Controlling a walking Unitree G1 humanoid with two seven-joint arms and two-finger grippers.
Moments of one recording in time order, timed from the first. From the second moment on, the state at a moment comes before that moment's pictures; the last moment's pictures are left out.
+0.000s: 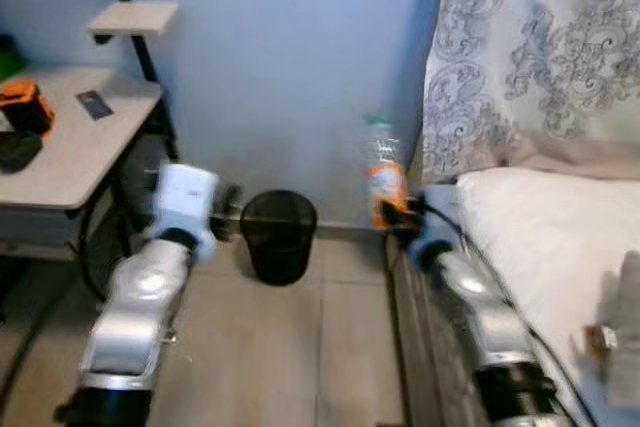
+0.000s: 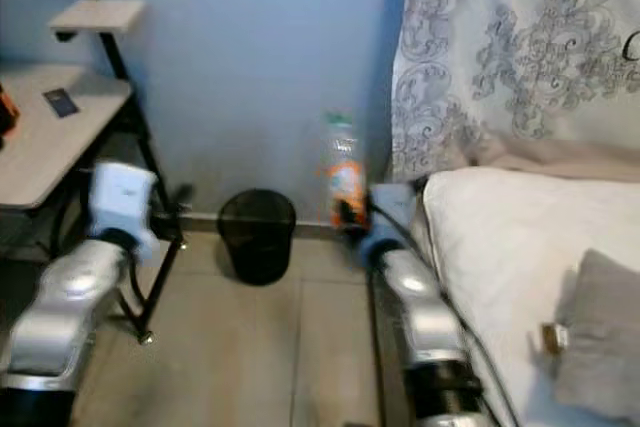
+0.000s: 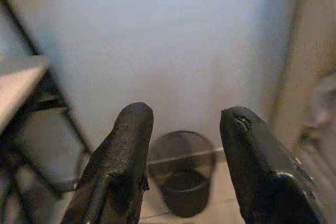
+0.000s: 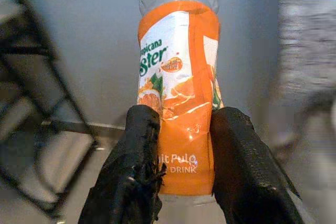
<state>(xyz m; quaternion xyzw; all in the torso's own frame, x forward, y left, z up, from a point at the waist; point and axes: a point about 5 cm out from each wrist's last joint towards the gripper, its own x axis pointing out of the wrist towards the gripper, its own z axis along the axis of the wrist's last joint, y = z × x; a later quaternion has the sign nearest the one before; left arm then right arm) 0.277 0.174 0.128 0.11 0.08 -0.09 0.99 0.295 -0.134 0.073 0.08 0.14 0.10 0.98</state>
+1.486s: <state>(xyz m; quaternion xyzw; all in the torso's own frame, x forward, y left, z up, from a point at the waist) 0.277 0.191 0.130 0.13 0.09 -0.10 0.98 0.296 -0.102 0.069 0.12 0.14 0.12 0.98</state>
